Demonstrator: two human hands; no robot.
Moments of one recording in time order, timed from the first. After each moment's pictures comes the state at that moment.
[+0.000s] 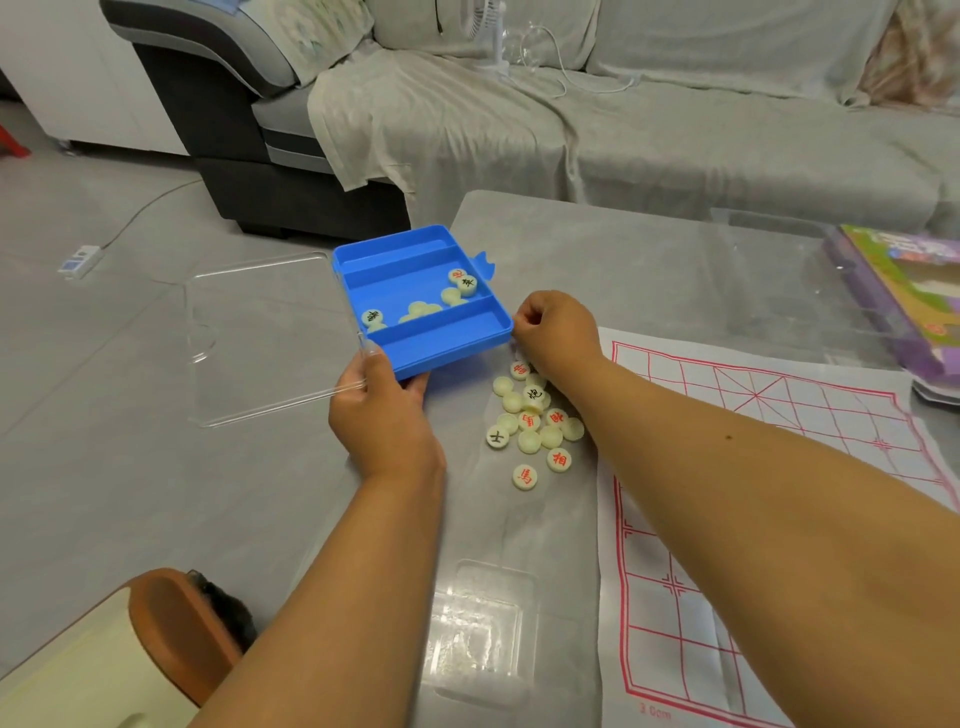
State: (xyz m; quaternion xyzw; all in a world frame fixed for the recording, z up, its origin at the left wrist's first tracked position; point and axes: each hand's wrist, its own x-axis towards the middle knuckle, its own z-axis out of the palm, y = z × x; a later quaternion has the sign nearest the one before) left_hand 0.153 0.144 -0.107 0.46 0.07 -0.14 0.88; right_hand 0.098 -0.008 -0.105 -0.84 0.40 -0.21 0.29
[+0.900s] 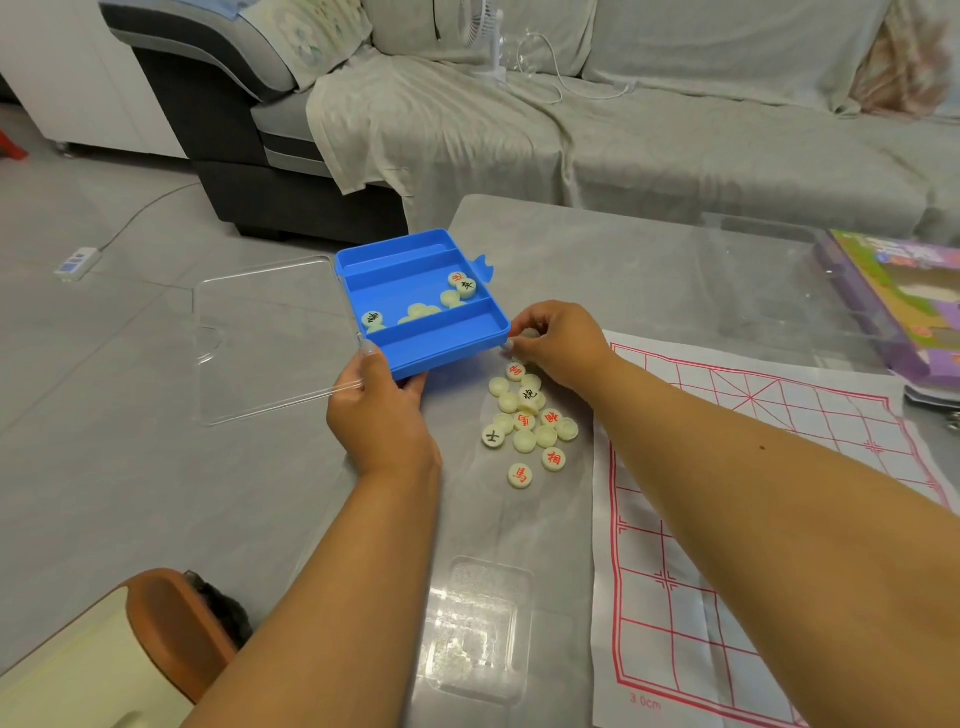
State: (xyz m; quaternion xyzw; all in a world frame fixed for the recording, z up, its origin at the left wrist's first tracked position) left_hand 0.151 0.147 -0.102 0.46 0.09 -0.16 0.87; right_hand 0.080 -0.005 -0.093 -0.83 0.38 -0.14 0.37
